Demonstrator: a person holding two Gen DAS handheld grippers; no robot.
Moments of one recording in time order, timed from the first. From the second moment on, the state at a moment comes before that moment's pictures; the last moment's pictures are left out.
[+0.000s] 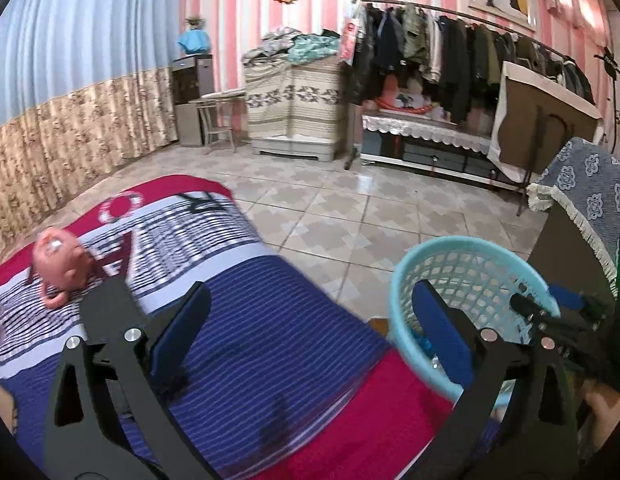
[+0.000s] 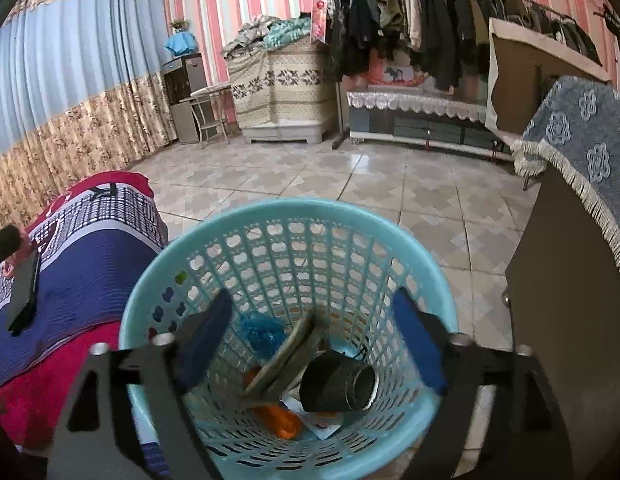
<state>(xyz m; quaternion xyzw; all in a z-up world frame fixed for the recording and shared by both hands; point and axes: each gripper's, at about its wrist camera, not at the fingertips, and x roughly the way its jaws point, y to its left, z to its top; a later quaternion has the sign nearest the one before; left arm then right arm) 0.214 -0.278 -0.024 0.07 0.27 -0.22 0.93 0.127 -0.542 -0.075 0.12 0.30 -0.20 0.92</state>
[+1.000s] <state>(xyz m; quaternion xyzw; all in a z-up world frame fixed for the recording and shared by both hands) 0.086 -0.128 0.005 0.06 0.22 -0.09 0.97 0.069 -0.420 -0.011 0.06 0.23 -0.11 0.97</state>
